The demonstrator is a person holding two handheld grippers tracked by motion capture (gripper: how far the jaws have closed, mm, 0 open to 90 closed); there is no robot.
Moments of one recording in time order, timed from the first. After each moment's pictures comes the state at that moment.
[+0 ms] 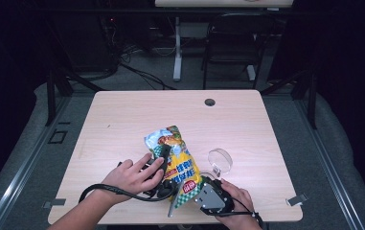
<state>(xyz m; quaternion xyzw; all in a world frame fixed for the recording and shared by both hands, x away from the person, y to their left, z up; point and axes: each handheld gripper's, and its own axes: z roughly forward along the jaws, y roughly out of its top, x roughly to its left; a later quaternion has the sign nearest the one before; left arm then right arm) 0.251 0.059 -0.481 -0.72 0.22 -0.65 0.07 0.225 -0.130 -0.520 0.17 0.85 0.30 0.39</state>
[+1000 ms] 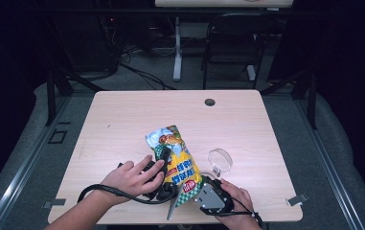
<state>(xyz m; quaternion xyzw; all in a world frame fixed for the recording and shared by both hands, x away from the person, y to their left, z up) 0.244 0.058 -0.478 -0.71 0.24 -0.66 0.09 0.225 -0.130 -0.520 0.16 0.85 0.30 0.40</state>
